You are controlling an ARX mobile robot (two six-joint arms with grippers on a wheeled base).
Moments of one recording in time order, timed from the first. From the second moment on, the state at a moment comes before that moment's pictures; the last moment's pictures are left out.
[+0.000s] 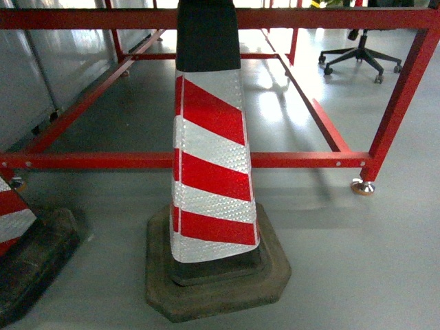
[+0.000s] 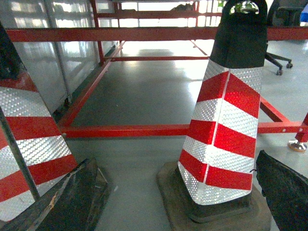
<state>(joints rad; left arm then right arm) 0.00 0.01 0.01 0.00 0.00 -0.01 0.00 0.00 0.01 0.00 0.00 0.00</state>
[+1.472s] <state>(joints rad) 0.00 0.01 0.01 0.00 0.00 -0.01 0.00 0.00 0.01 0.00 0.00 0.00</state>
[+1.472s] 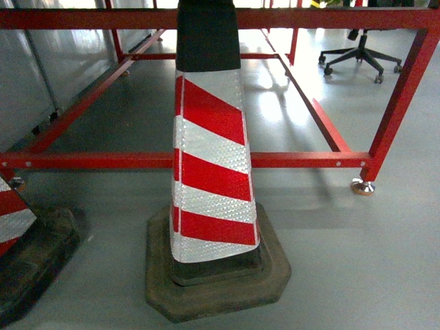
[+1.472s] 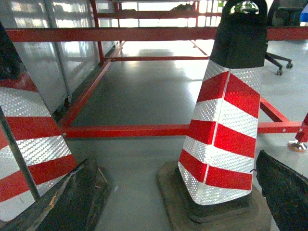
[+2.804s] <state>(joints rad) 0.00 0.01 0.01 0.00 0.00 0.00 0.00 0.00 0.01 0.00 0.00 0.00</state>
